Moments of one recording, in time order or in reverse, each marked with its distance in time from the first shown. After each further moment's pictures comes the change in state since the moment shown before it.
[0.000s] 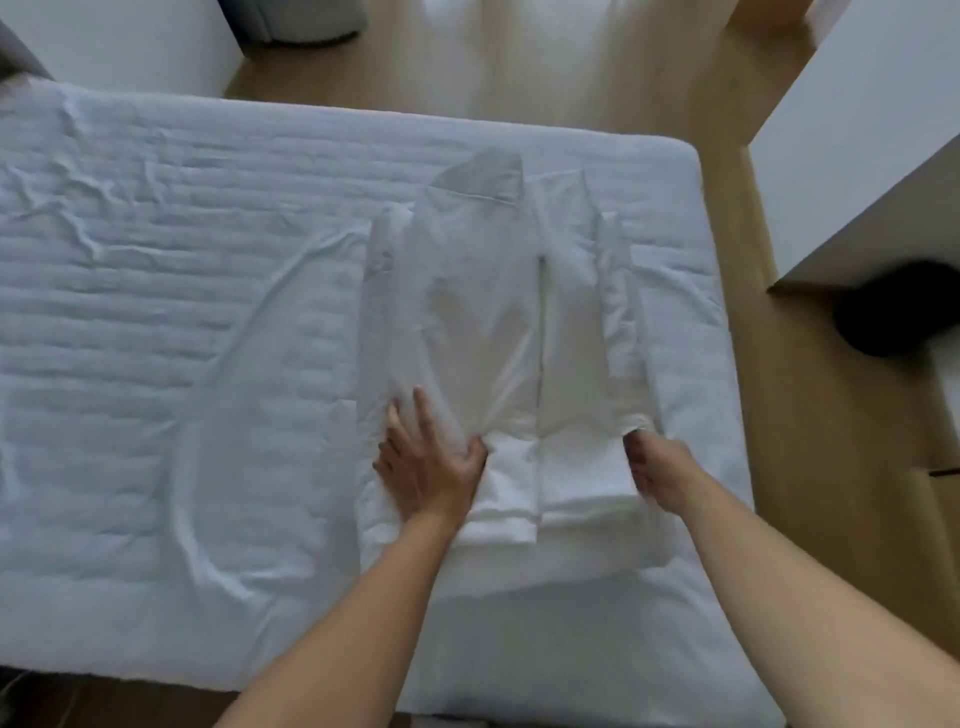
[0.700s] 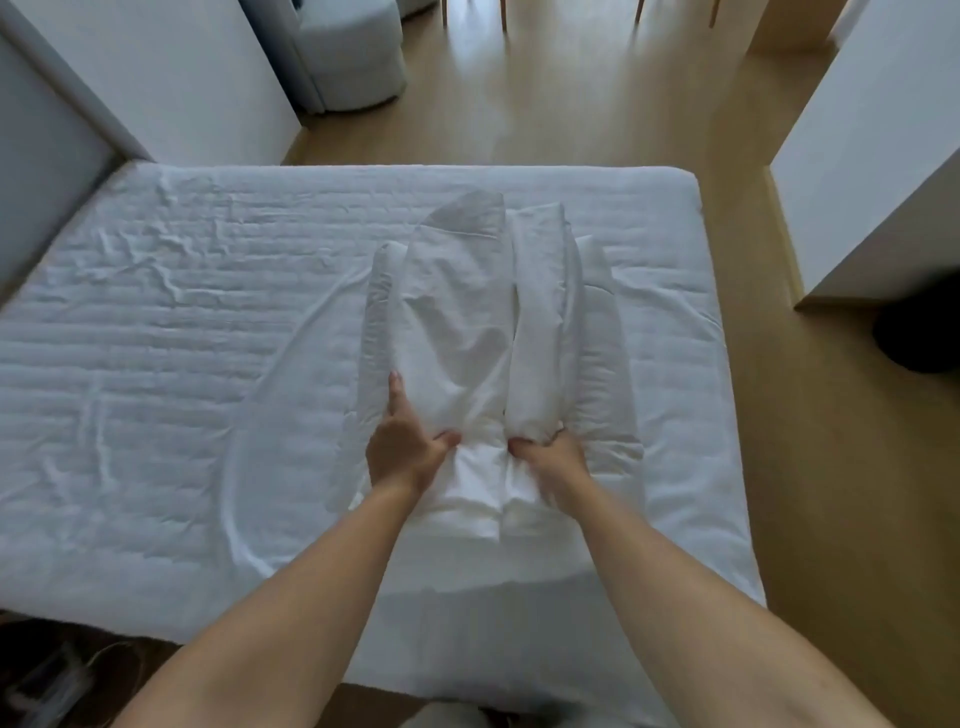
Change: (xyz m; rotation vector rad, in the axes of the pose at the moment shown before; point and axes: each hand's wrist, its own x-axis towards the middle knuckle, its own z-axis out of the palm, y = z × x) left_hand -0.002 0.042 -0.090 -0.095 -0.126 0.022; right_hand -0.047 0.025 0.047 -0.206 -0.203 -0.303
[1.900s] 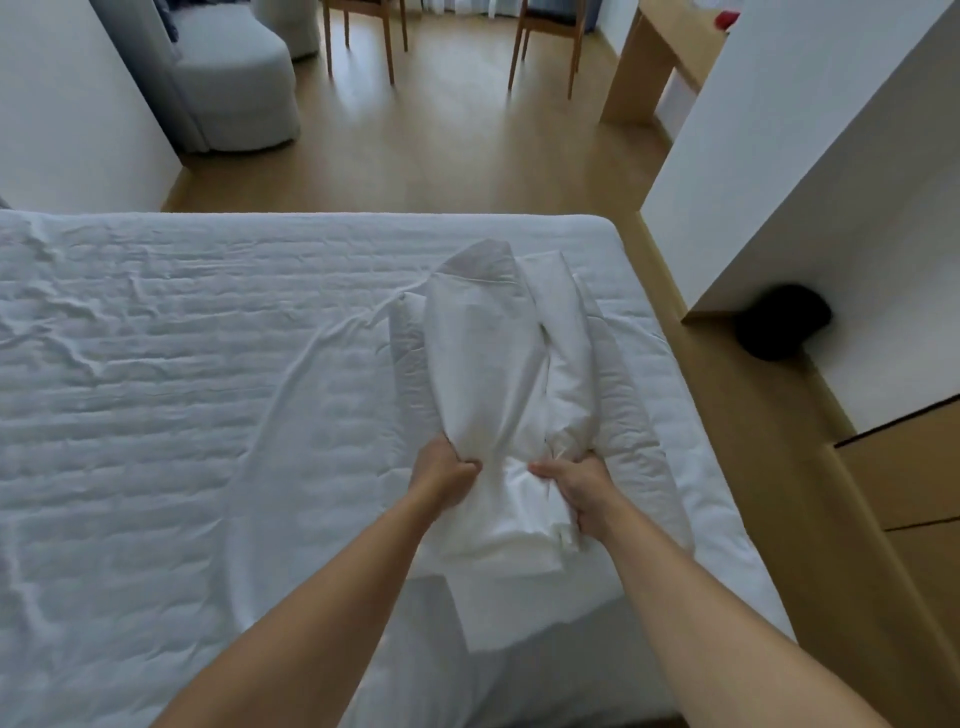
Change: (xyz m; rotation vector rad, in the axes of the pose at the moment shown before) left_hand 0.096 -0.087 -0.068 -0.445 -0.580 0.040; right_hand -0.087 -0.067 0.139 0.292 0.248 0.063
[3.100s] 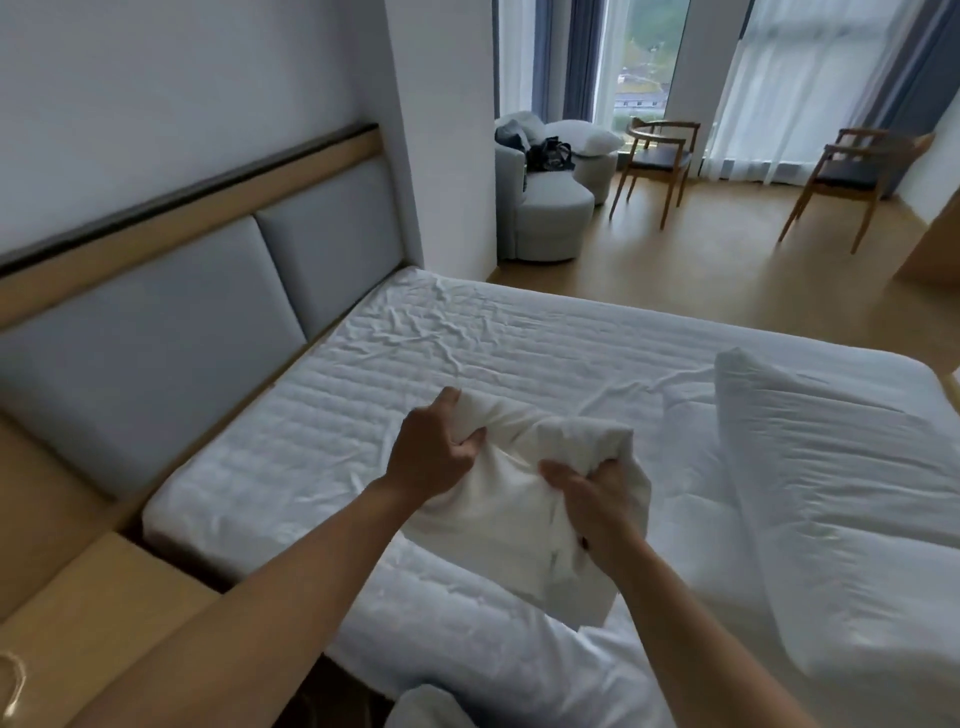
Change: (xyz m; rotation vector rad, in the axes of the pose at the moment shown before) left_hand -0.280 -0.200 -0.390 0.340 0.789 0.514; right_hand -0.307 0.131 0.301 -0.184 -0.435 -0.580
